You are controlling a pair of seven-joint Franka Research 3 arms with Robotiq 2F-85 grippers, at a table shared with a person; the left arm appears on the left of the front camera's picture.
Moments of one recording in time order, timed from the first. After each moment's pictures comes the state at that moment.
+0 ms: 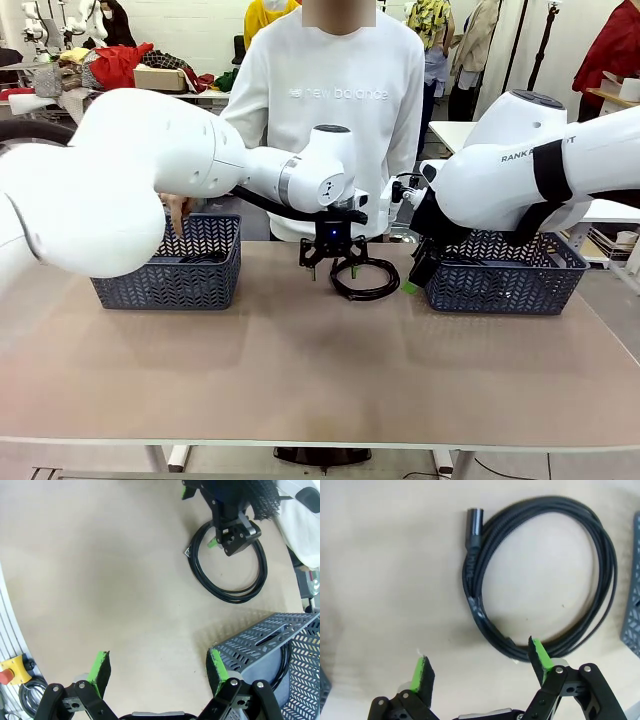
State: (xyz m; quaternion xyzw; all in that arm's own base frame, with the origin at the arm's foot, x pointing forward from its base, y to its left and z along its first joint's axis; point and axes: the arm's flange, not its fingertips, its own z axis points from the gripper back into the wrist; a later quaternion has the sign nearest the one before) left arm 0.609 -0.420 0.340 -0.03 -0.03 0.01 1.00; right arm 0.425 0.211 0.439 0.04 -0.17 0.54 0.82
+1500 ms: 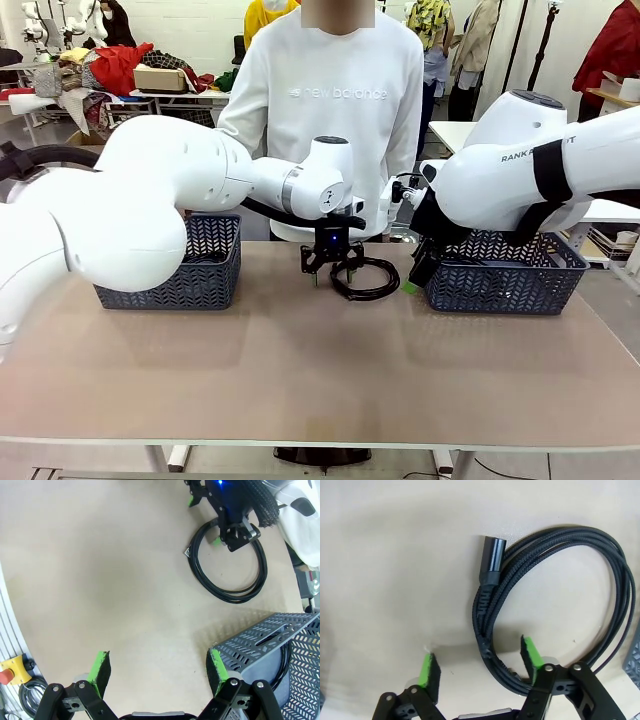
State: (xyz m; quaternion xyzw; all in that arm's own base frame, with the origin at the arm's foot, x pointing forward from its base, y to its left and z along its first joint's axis) left arm 0.631 -0.421 0.314 -0.03 -0.02 0.04 1.00; right arm 0.425 0.211 0.439 0.04 -0.17 0.54 0.82
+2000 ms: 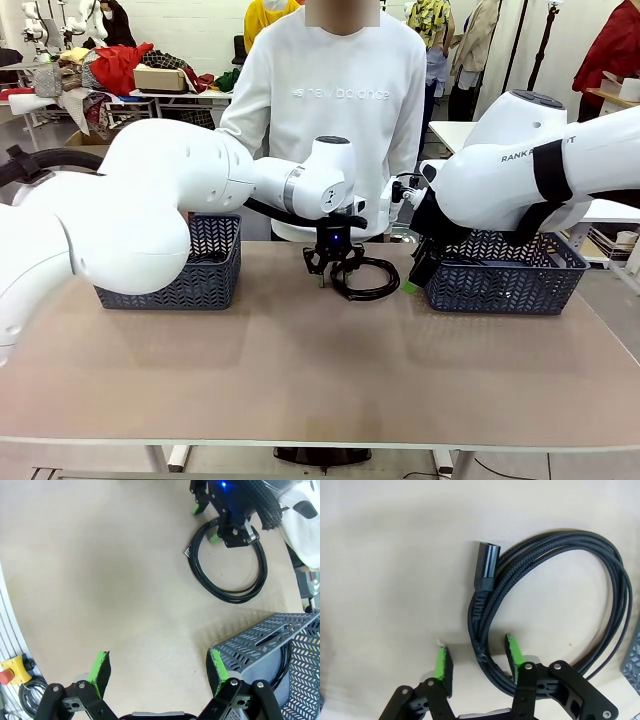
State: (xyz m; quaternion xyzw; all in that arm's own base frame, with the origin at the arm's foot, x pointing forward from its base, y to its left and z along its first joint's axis) left arm 0.634 -0.424 0.315 -0.03 -0.03 0.04 1.00; right arm 0.425 0.211 0.439 0.04 -0.17 0.54 0.82
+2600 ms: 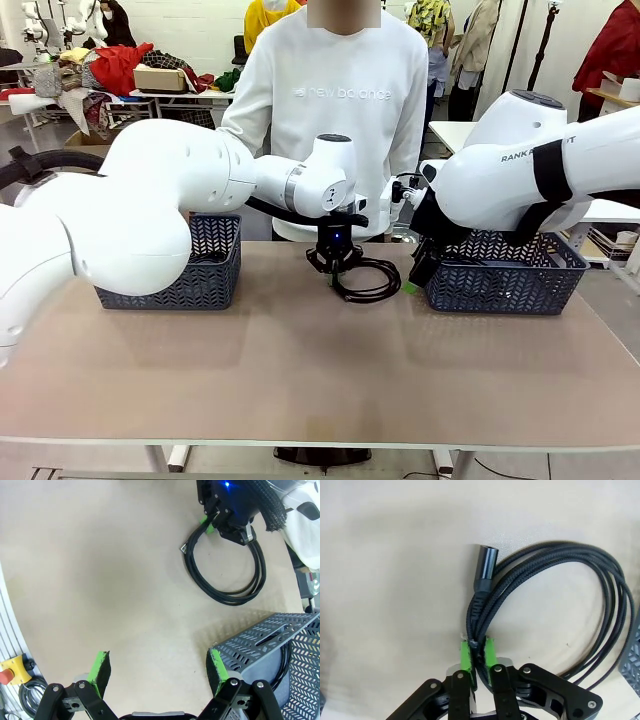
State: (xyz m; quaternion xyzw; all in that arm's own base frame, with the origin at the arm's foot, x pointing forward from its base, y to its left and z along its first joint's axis) left arm 0.635 -0.426 0.318 -0.03 -0.03 0.04 1.00; right arm 0.425 0.211 0.439 0.04 -0.17 0.54 0.82
